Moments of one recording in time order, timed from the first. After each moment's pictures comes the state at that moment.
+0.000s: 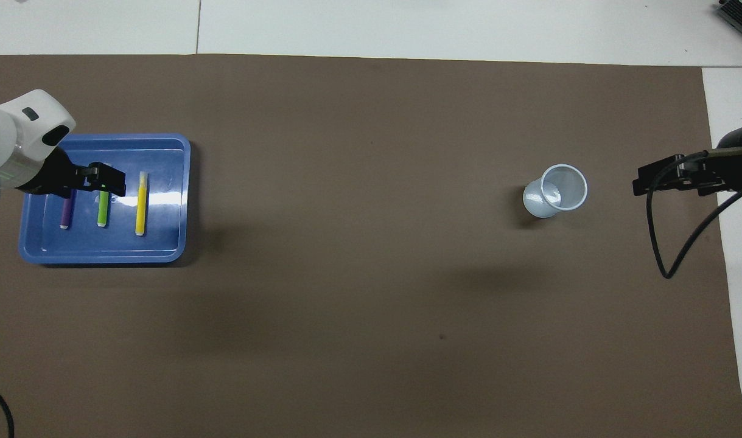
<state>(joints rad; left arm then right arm) 0.11 0.12 -0.12 -1.76 0.00 1.83 0.04 -0.07 0.06 0.05 -1.55 0.03 1.59 -0.01</state>
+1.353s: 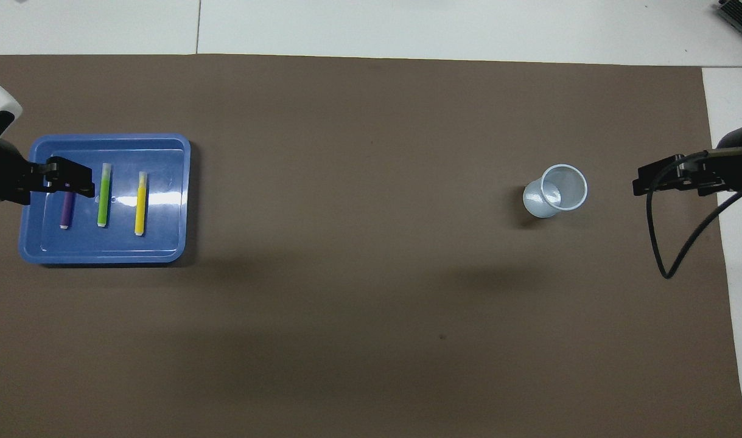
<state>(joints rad) 0.00 0.06 0.00 -1.67 0.00 1.68 -0.06 -0.07 0.06 0.05 -1.55 0.03 1.59 -0.01</state>
